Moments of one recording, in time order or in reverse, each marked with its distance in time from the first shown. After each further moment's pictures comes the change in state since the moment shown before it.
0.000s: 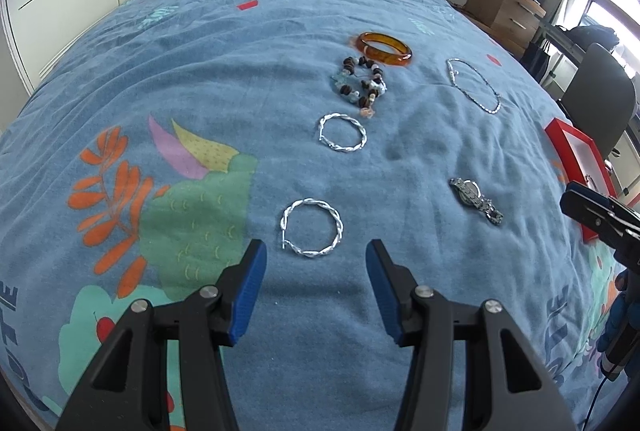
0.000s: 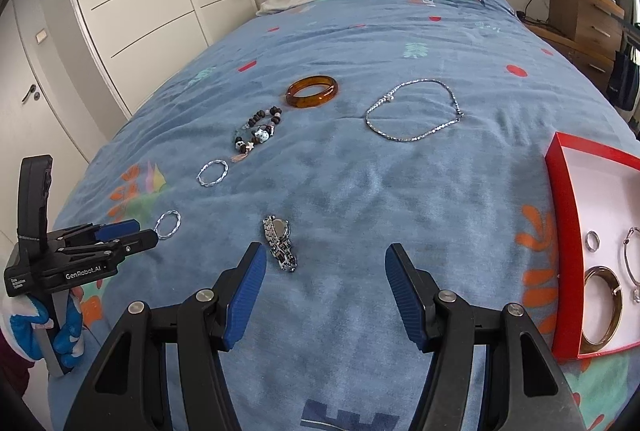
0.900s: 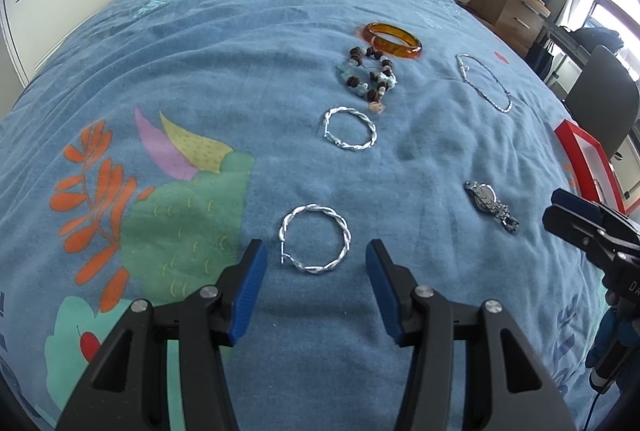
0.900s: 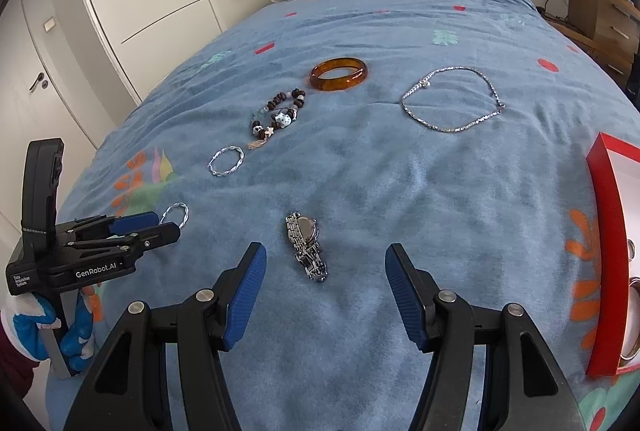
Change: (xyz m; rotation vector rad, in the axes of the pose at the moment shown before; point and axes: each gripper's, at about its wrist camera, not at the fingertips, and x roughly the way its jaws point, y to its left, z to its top) left arm 0.023 0.003 0.004 -0.014 0.020 -0.002; right arm 0.032 0.019 0.002 -0.028 0.042 0.046
